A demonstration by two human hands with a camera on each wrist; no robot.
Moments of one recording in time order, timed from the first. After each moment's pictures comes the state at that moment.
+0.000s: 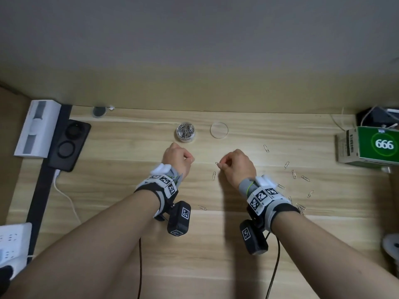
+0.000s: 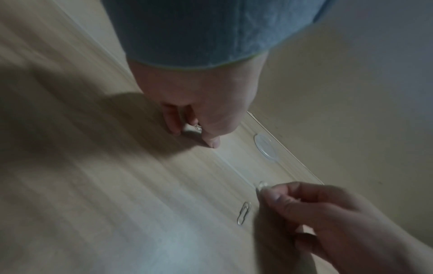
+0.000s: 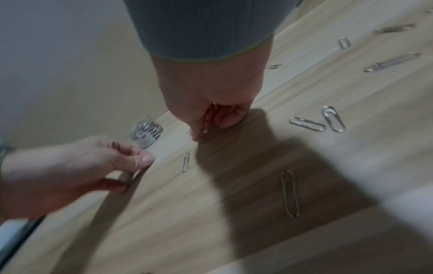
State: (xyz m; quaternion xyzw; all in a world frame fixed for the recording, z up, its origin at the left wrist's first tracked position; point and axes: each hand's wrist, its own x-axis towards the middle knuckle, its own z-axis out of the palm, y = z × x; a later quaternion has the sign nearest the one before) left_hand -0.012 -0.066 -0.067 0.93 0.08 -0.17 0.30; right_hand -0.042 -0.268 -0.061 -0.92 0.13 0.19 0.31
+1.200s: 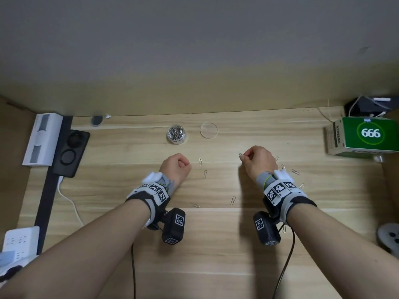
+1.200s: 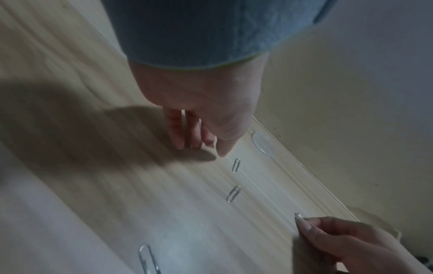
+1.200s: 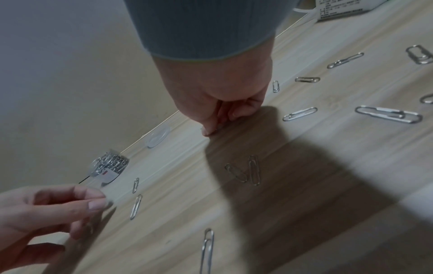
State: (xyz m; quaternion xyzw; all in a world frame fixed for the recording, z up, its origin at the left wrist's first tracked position) left_hand -0.042 -0.087 -0.046 0.91 0.13 -0.18 0.35; right_hand -0.046 -0.349 -0.052 -0.91 0.25 0.14 0.28
